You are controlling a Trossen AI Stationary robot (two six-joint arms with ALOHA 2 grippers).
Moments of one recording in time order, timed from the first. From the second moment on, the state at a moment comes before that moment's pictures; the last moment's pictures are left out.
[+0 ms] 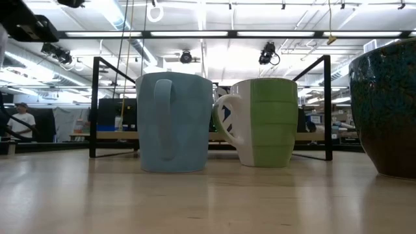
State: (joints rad) left arm -0.60 1.40 1.07 -1.00 0.03 -0.80; right arm 0.40 1.31 1.04 -0.15 0.24 -0.11
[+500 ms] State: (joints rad) left arm -0.37 1.40 1.33 -1.18 -0.02 -0.53; right arm 0.40 1.31 1.04 -0.15 0.24 -0.11
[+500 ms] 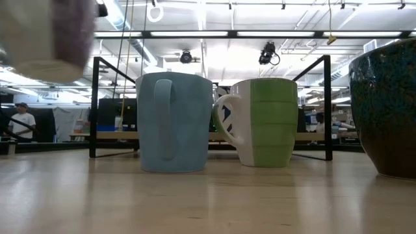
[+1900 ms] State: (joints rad) left arm 0.17 1.60 1.56 -1.29 -0.08 0.19; right arm 0.40 1.31 1.04 -0.15 0.24 -0.12
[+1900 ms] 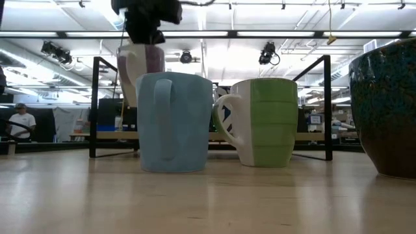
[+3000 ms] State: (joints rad) left arm 0.27 1.72 1.48 -1.24 -0.04 0.34; right arm 0.41 1.31 1.04 -0.16 0.23 -0.10
